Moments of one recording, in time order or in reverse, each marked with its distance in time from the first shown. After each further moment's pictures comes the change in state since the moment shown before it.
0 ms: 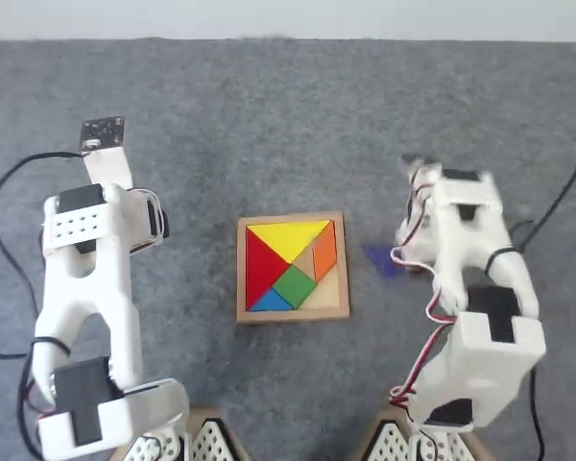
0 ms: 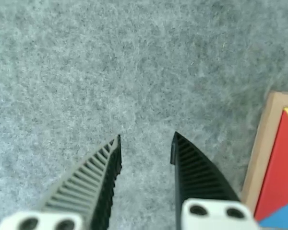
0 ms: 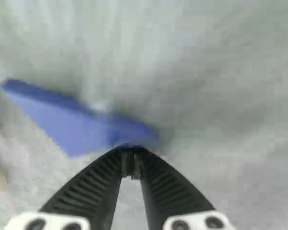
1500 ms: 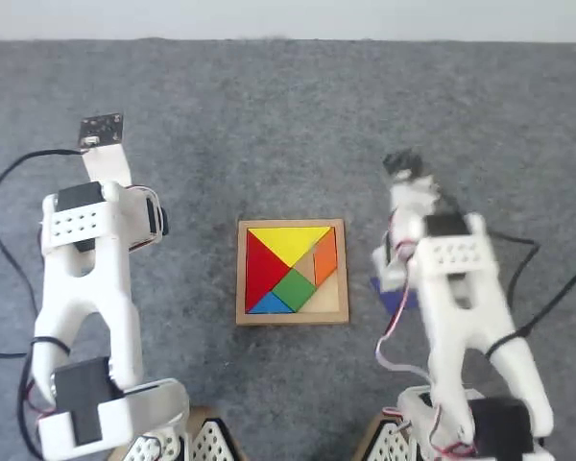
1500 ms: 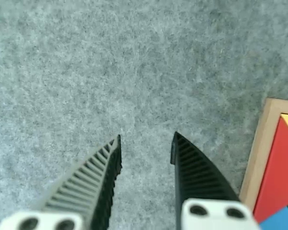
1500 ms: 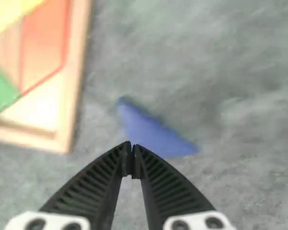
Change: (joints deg) left arm 0.0 0.0 -1.1 0.7 0.0; right arm -13.1 -36.4 30.5 -3.9 -9.7
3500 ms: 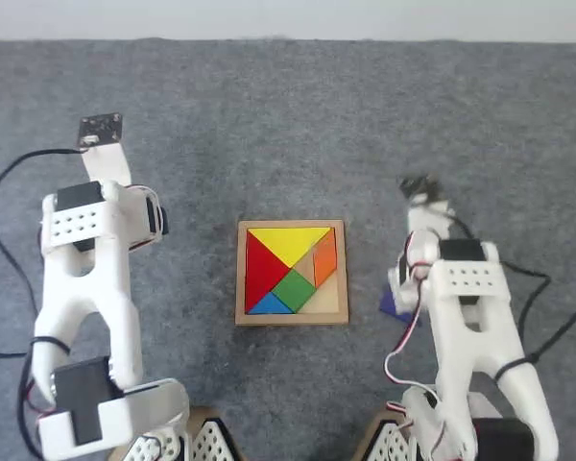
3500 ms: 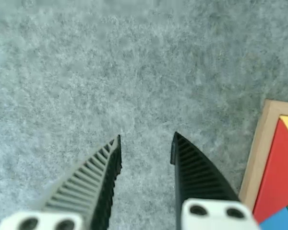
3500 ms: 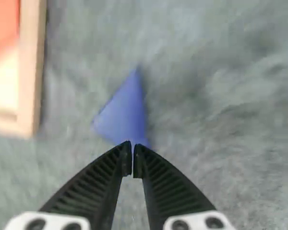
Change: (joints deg) left arm 0.0 0.0 0.0 0.0 0.0; right arm 8.2 -5.4 11.2 -3.4 7.8
